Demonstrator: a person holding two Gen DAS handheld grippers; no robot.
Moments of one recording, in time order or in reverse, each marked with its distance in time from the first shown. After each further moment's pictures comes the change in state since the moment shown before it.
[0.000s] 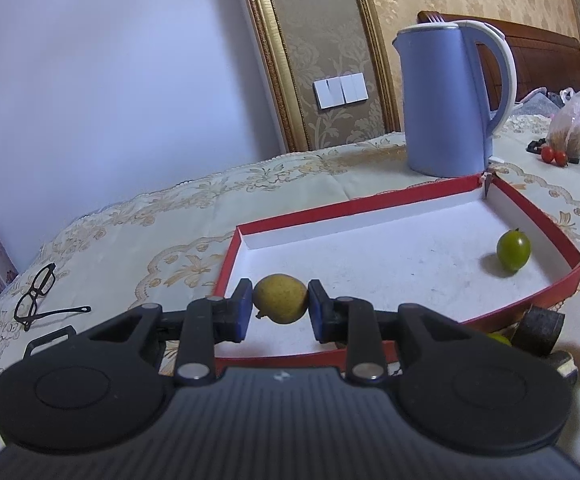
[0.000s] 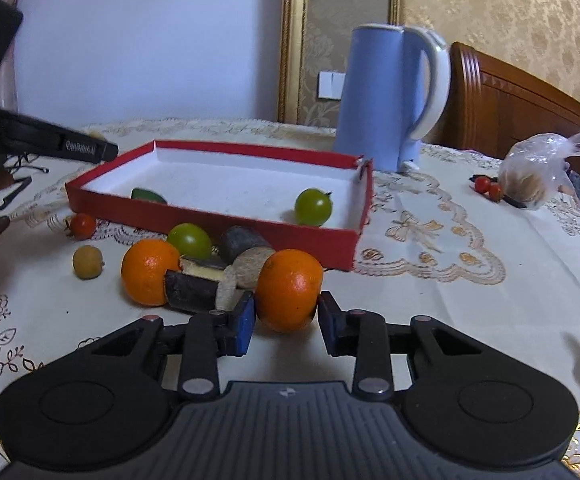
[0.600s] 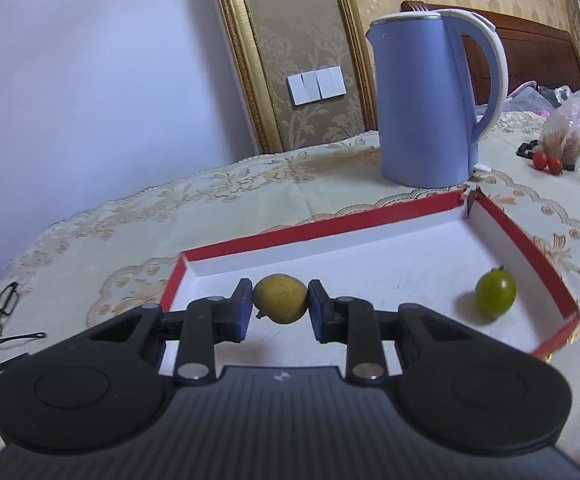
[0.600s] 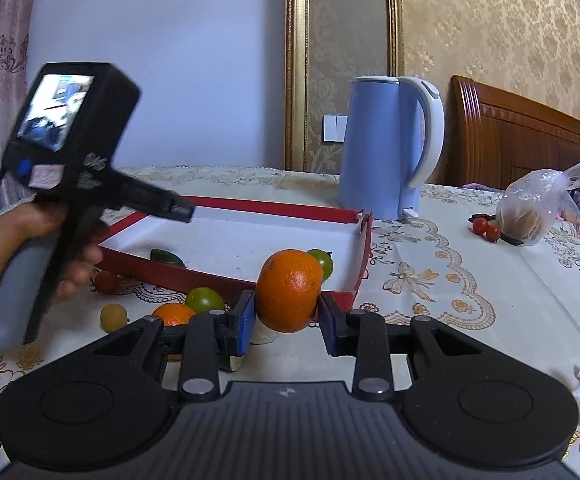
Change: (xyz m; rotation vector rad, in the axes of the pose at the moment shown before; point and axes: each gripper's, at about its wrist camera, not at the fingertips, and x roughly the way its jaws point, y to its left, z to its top) left arm 0.042 -0.039 0.037 0.011 0.036 -0.050; right arm -0.024 -0.006 0.022 0.018 -0.100 0.040
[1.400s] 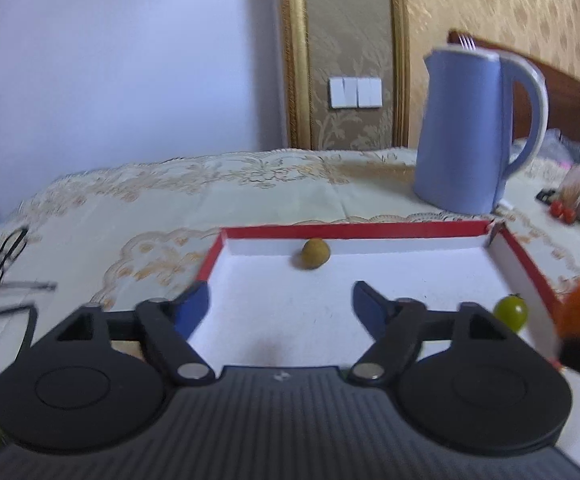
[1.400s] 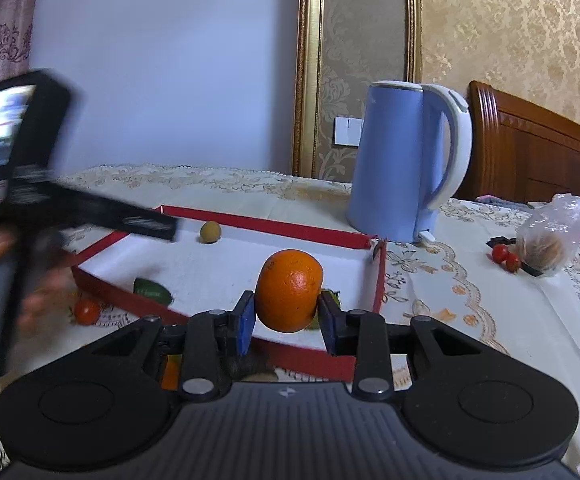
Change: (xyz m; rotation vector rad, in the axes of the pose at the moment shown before) left arm -0.026 0.056 -0.017 -0.217 0.006 -0.008; right arm 0.053 -0.001 0.039 -0.034 0.028 0.031
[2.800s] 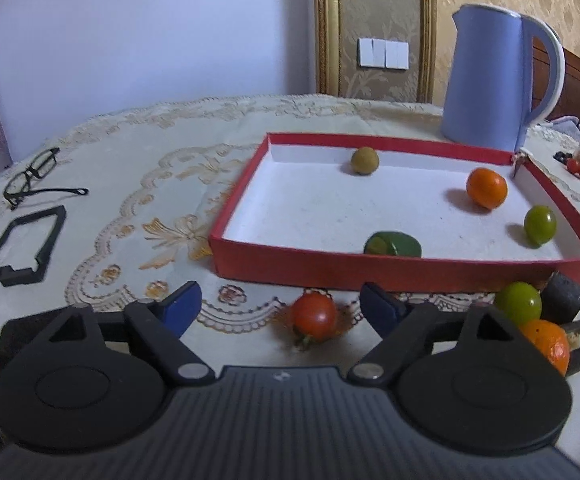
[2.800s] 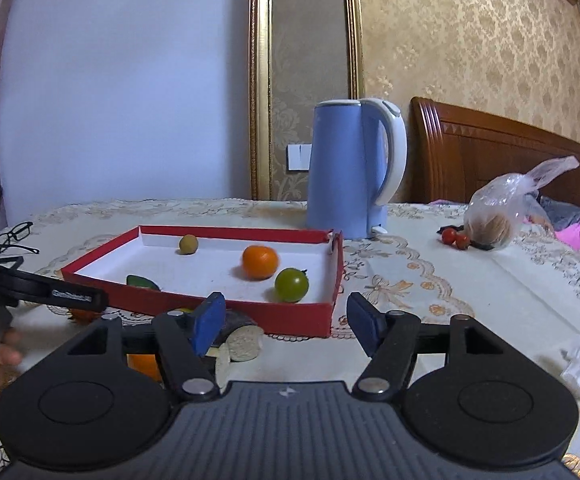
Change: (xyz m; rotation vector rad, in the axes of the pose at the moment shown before) left arm -0.004 0.024 -0.069 -0.031 0.102 0.046; right arm -0.054 0.011 -0.055 0.095 -0.130 -0.127
